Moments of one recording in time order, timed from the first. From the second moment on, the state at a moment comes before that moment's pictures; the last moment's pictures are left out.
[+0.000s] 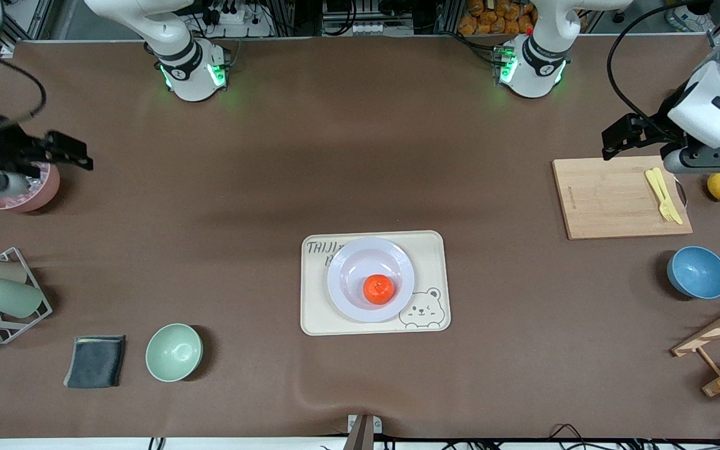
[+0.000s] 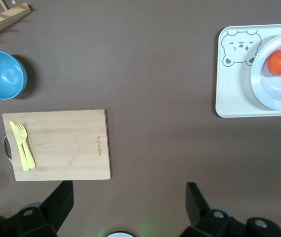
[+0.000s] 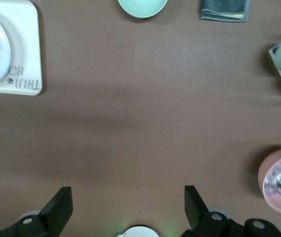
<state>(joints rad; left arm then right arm) -0.11 0.02 -0.05 -1.50 0.00 1.47 -0.16 0.09 0.05 -0.07 -1.44 0.06 1.37 -0.06</state>
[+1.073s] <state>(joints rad) -0.11 0.03 -0.05 -1.50 0.00 1.47 -0.15 -0.02 -0.02 0.01 -1.46 0.02 1.38 -0.03</state>
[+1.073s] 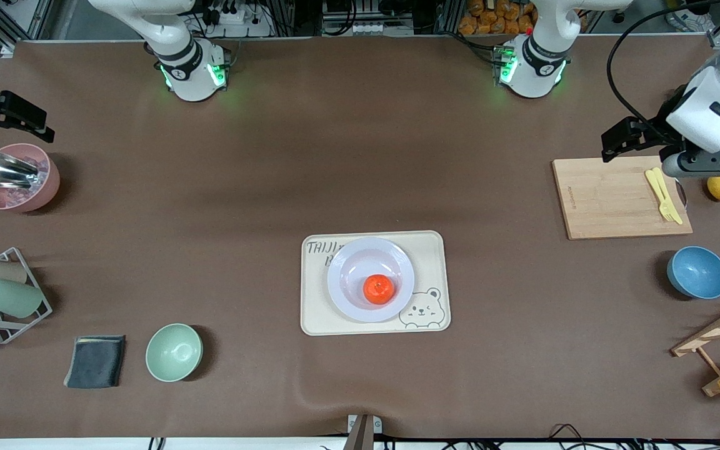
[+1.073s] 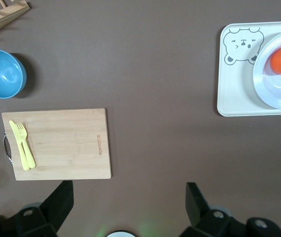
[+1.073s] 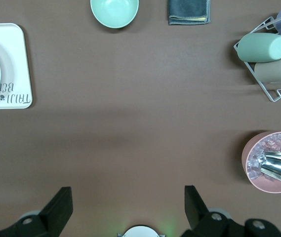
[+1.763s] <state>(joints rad) -0.11 0.03 -0.05 -1.50 0.00 1.50 -0.15 -0.02 -0.02 0.01 -1.46 0.02 1.40 -0.03</state>
